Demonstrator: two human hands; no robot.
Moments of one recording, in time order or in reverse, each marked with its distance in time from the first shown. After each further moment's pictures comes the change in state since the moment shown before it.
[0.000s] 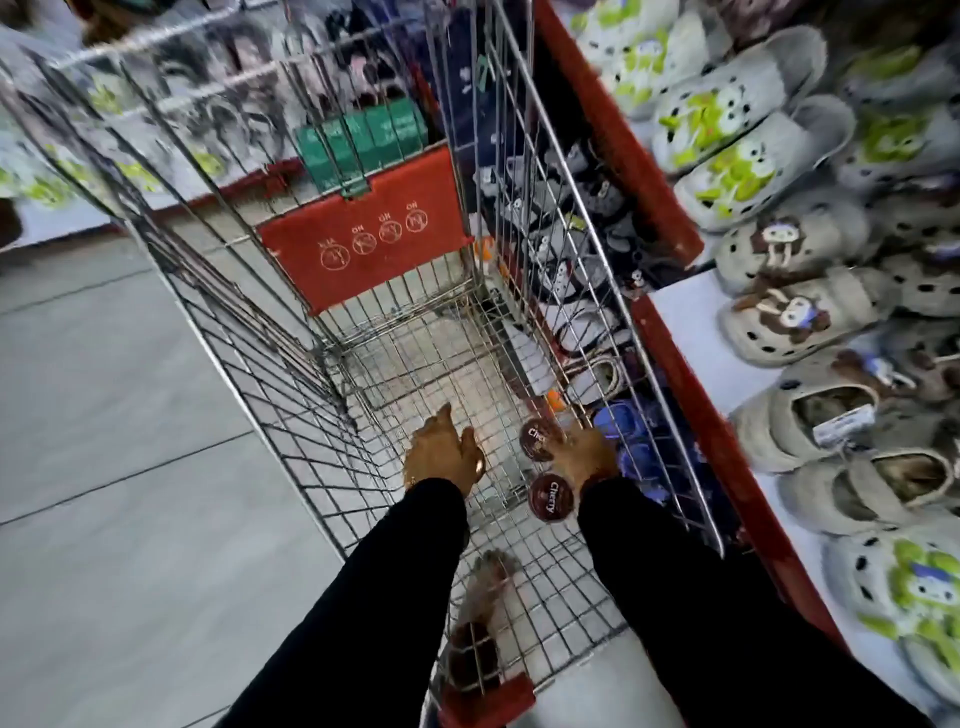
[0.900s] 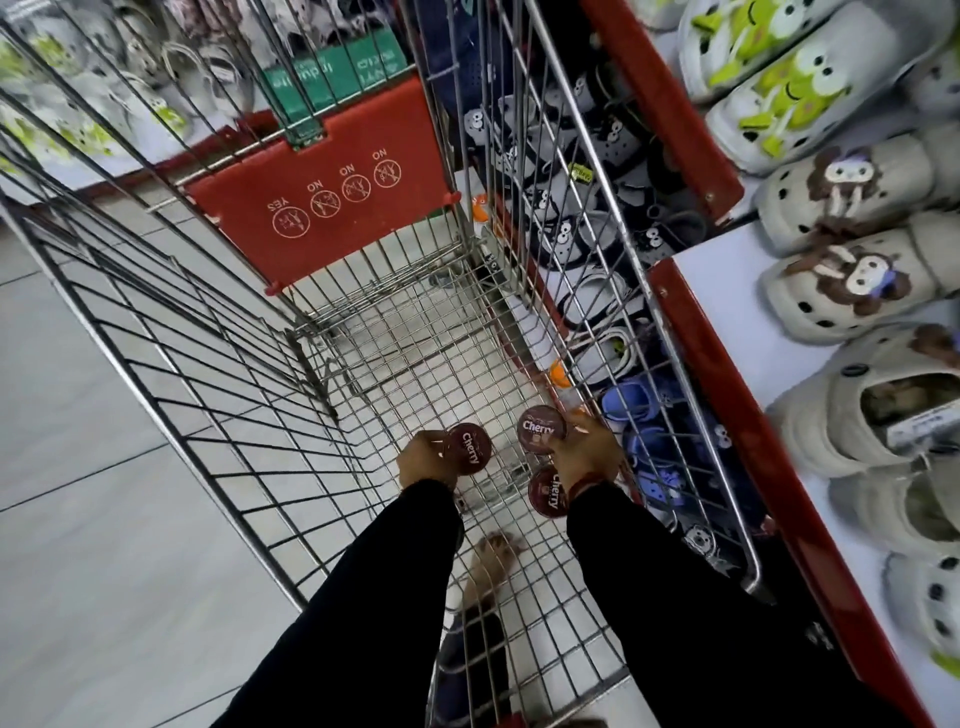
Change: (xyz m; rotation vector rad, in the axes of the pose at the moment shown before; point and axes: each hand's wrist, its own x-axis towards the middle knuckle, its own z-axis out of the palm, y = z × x) left_hand 0.035 -0.031 0.056 -0.359 -0.026 -0.397; right_hand 0.034 0.029 0.037 0.255 0.219 0.127
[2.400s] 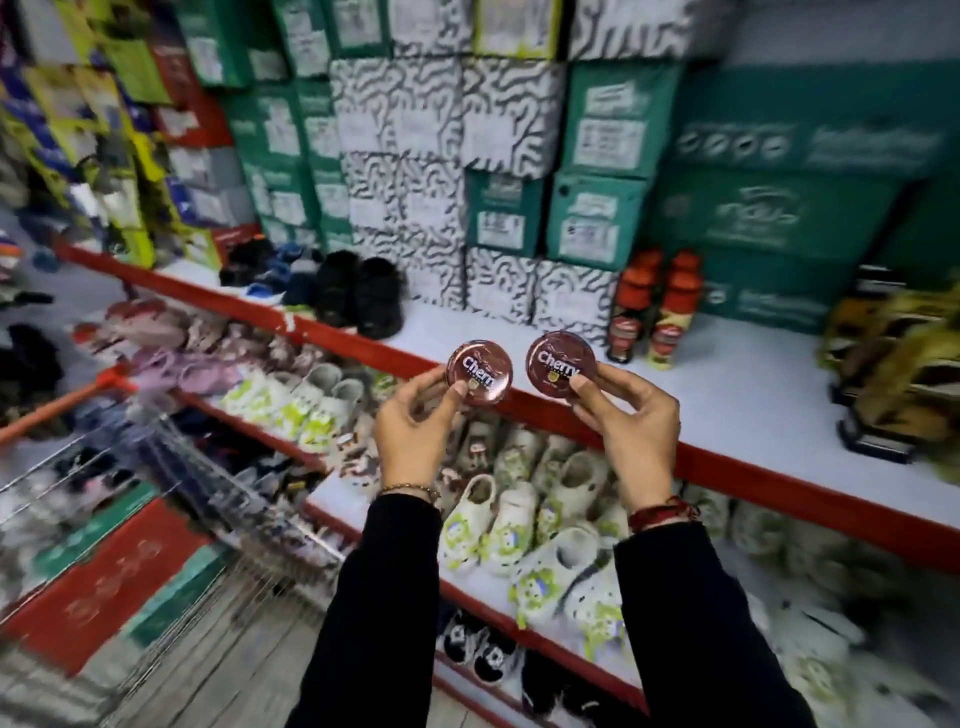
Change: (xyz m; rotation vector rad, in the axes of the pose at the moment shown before) left_hand -0.591 0.194 -0.029 -0.663 -0.595 1.075; right_hand -0.353 0.084 -0.561 1.220 0.669 -0.616
